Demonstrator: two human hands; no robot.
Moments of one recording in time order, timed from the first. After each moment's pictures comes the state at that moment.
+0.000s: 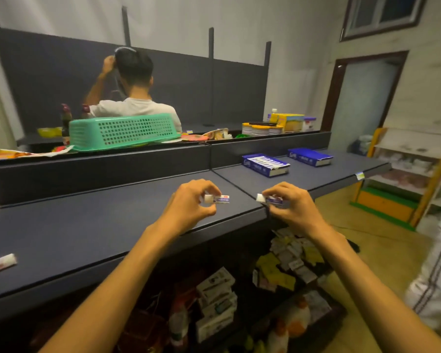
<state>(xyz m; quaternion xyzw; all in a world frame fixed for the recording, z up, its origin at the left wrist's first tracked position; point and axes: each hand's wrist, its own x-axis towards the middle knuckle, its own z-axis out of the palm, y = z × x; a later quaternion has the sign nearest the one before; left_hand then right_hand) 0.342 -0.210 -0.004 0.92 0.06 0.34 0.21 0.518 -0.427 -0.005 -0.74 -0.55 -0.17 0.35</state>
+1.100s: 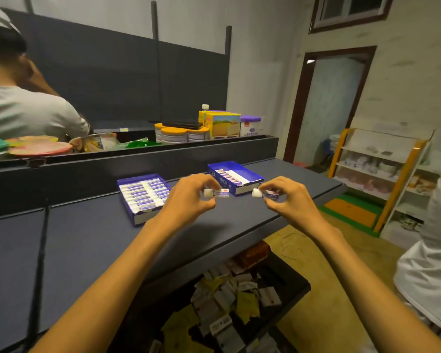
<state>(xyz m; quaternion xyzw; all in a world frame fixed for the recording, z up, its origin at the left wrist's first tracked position) 0.835 -0.294 0.005 0.92 0.04 0.33 0.22 0.995 -0.509 0.005 -0.79 -0.48 -0.15 0.35</state>
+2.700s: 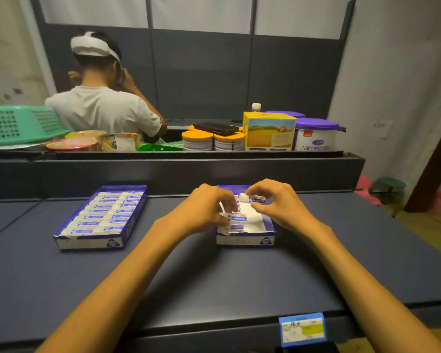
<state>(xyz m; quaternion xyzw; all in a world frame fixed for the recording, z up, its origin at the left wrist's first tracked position) 1.039 -0.289 0.025 0.93 0.30 0.14 0.16 1.243 -0.347 -0.002 -0.63 -0.68 0.03 0.36</state>
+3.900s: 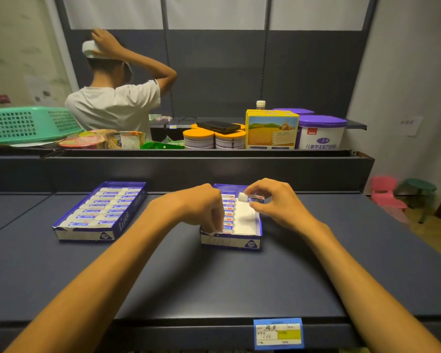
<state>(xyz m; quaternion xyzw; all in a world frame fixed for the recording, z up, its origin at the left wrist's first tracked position) 1.061 -0.295 0.047 0.93 0.34 -0.08 0.11 1.270 -0.343 -0.009 -0.61 -0.70 0.07 0.37</state>
